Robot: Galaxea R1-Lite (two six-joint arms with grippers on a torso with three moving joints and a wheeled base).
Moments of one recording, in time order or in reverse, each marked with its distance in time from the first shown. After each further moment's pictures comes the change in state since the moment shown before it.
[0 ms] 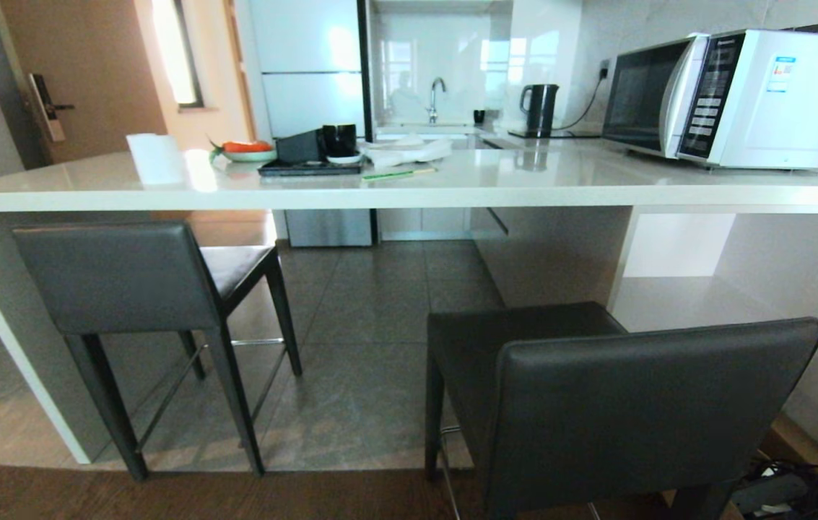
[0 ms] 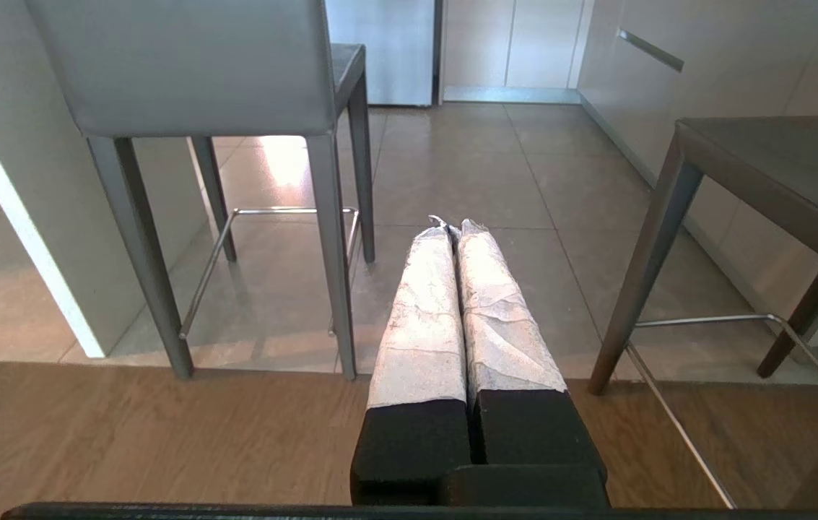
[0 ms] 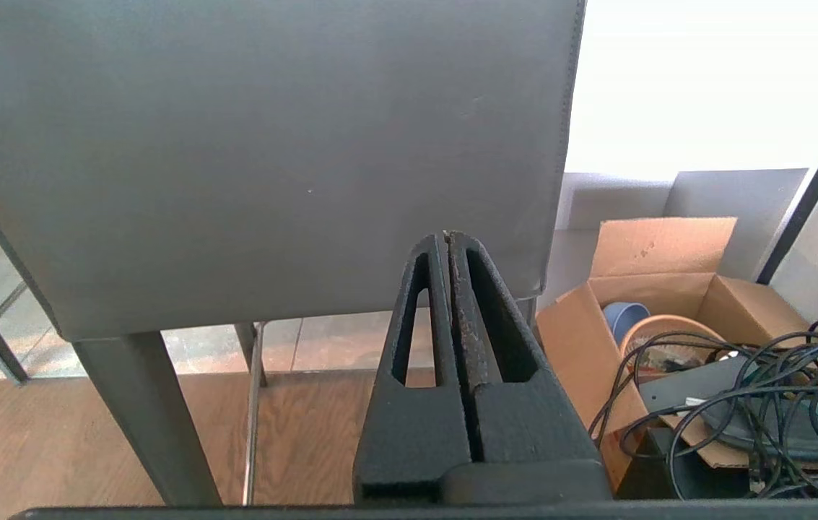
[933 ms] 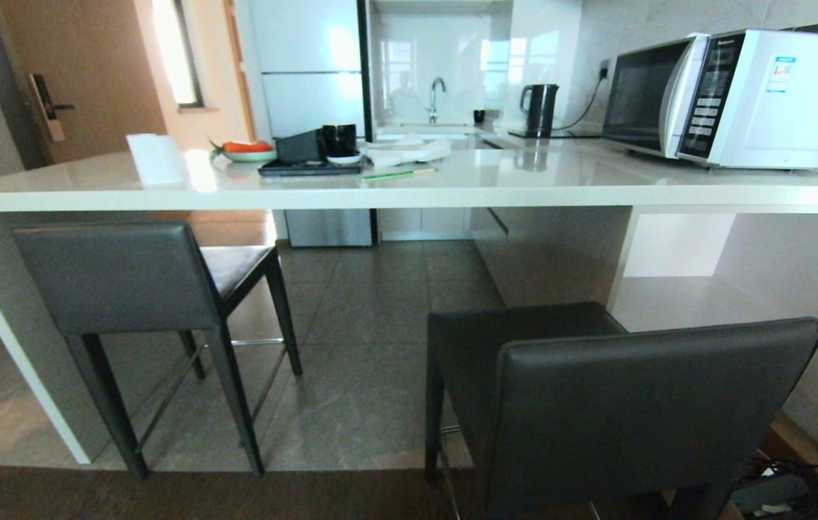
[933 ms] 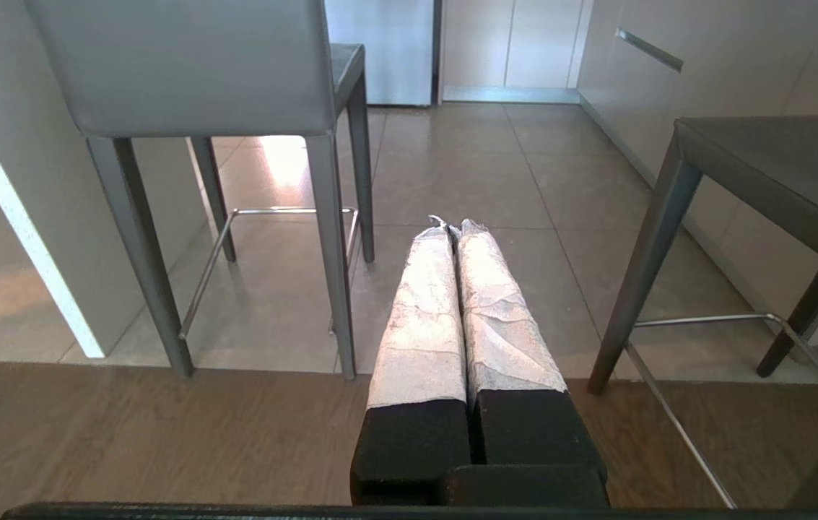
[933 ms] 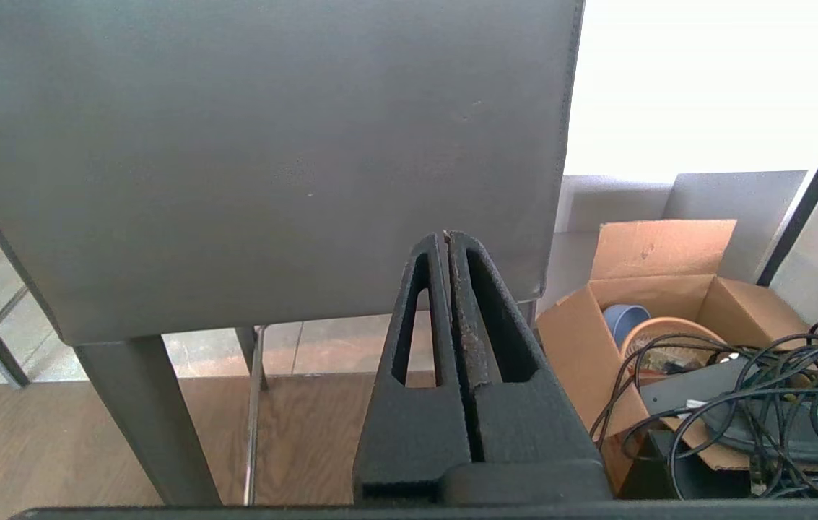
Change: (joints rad) left arm 0.000 0.000 0.000 0.000 -0.001 0.000; right arm 0.001 0.000 0.000 -0.006 -0.002 0.003
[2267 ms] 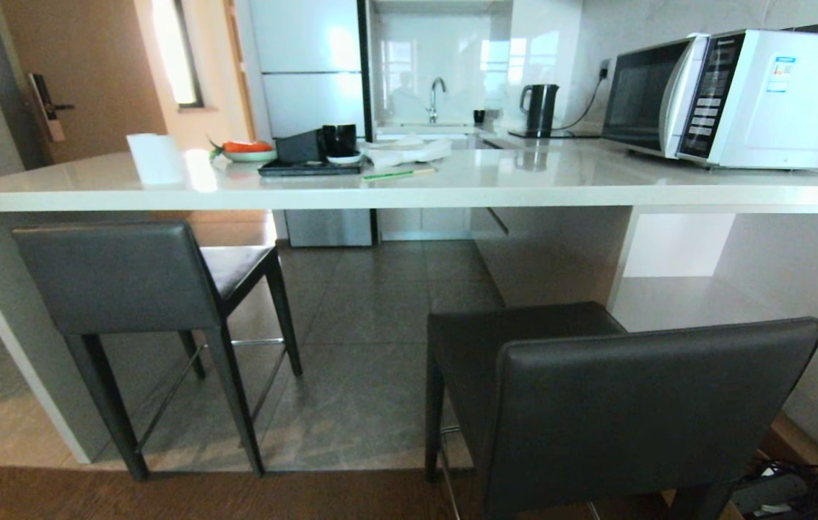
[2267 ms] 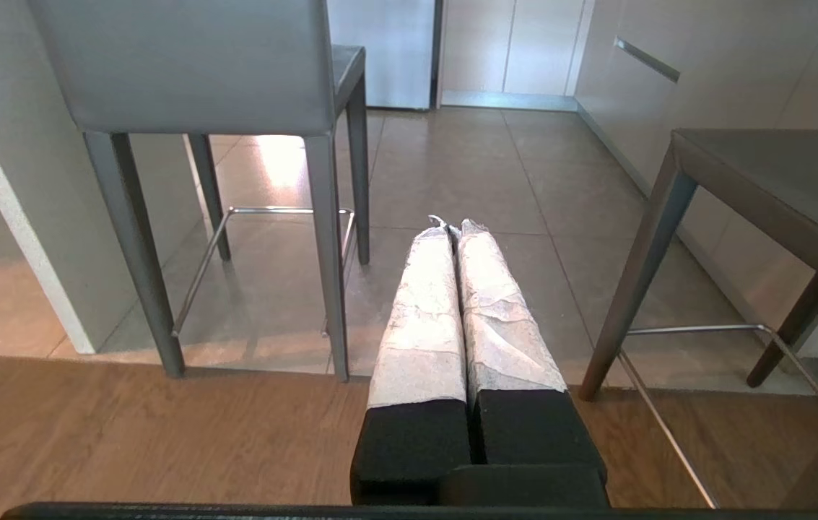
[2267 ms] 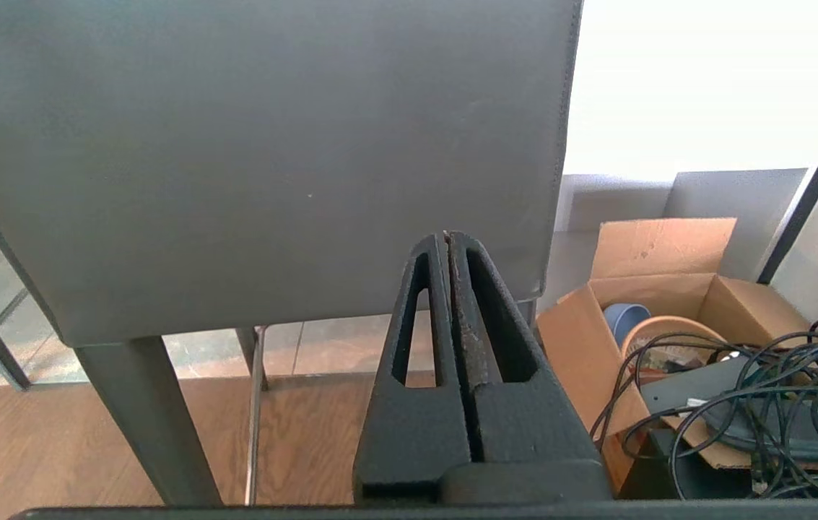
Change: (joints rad) left arm 0.001 0.000 0.000 -0.006 0.005 -0.026; right arm 0.000 0.000 0.000 0.000 -0.002 0.004
